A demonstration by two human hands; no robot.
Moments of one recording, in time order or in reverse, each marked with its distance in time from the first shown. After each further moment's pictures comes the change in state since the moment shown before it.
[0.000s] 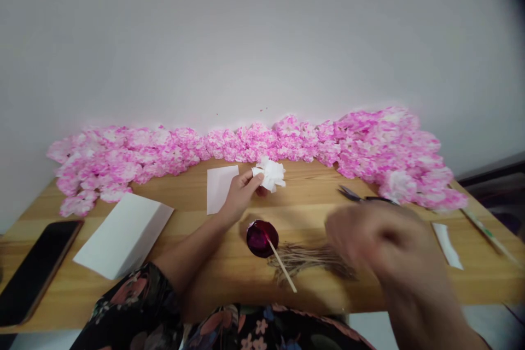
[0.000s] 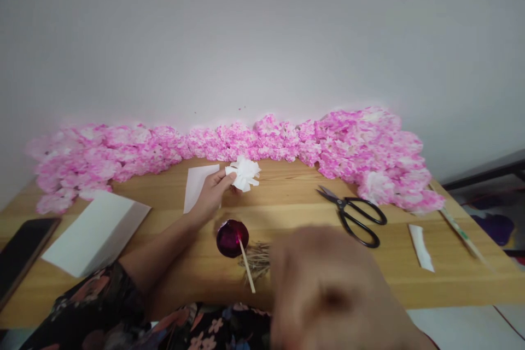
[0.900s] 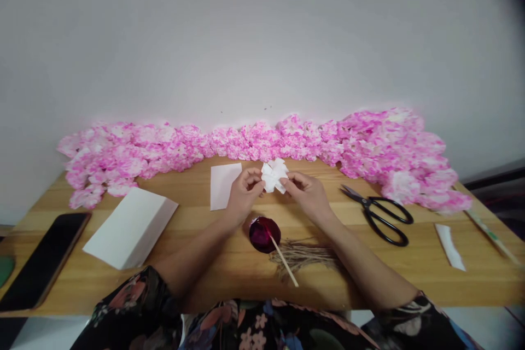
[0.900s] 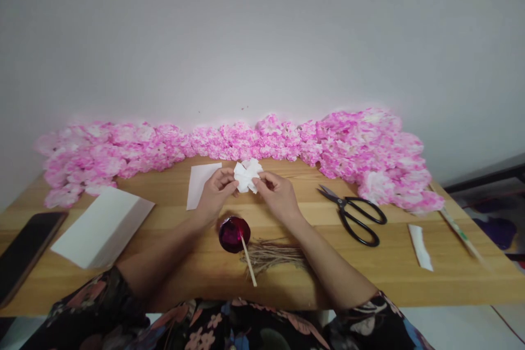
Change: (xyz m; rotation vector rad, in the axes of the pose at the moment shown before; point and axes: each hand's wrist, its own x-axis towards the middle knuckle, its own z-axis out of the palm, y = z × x) left_hand -0.014 -0.002 0.008 -0.106 0.097 -0.018; right_hand 0.057 0.077 0.068 0.235 0.185 0.430
